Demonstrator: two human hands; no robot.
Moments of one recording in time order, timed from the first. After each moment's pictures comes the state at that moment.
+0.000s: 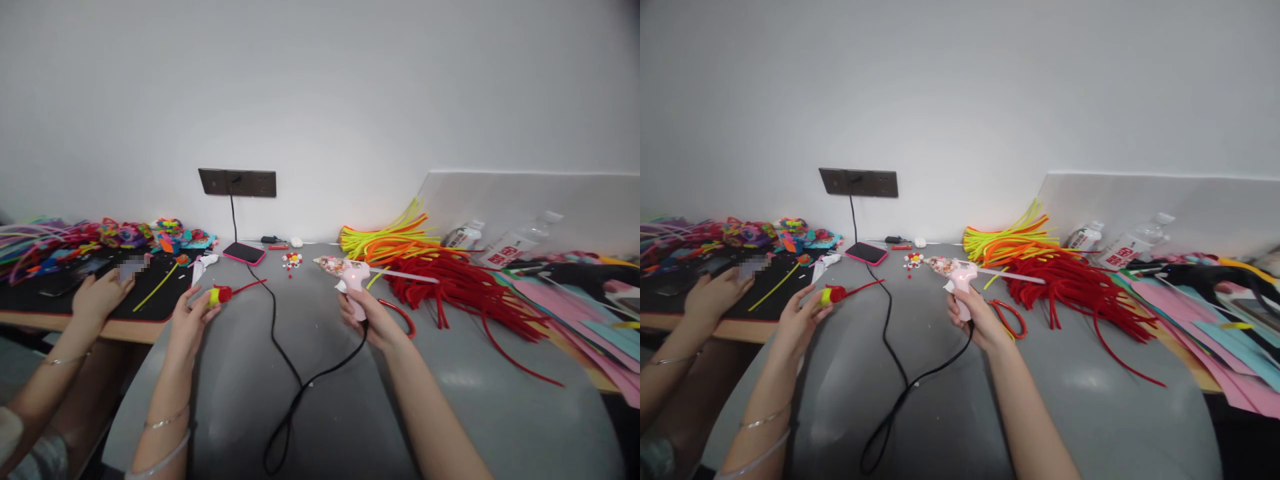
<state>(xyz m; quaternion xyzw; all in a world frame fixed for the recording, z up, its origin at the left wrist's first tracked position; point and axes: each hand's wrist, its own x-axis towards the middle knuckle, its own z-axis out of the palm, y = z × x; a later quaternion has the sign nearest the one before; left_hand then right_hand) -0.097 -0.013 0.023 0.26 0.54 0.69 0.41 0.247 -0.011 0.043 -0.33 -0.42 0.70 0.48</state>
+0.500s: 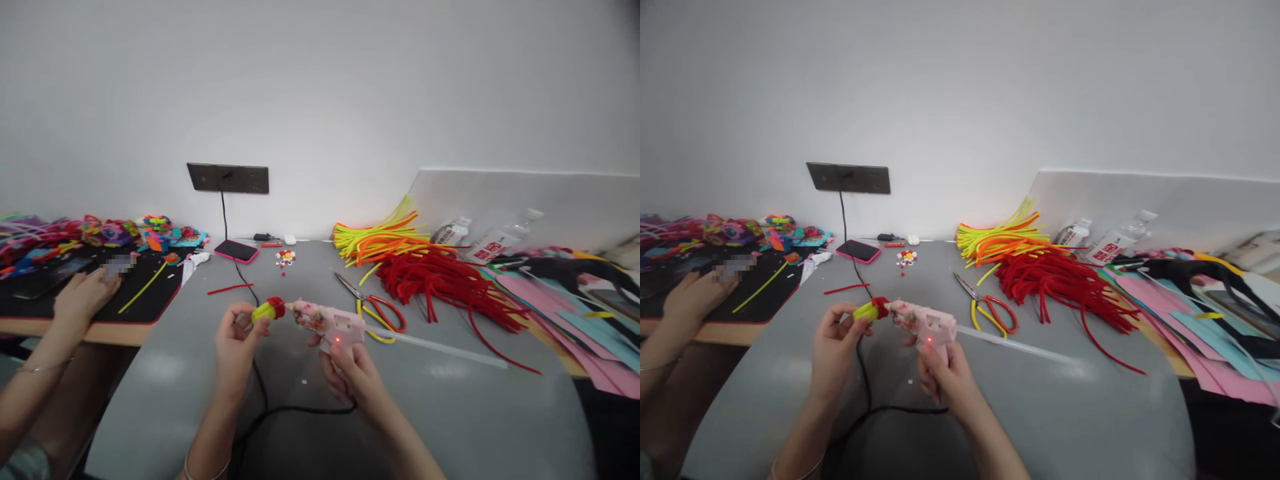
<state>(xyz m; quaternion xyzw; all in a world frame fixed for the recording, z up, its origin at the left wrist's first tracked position) 0.017 -0.061 0.038 0.41 0.46 0.69 0.39 0.205 -0.100 0.037 -0.33 -0.44 0.68 0.48</state>
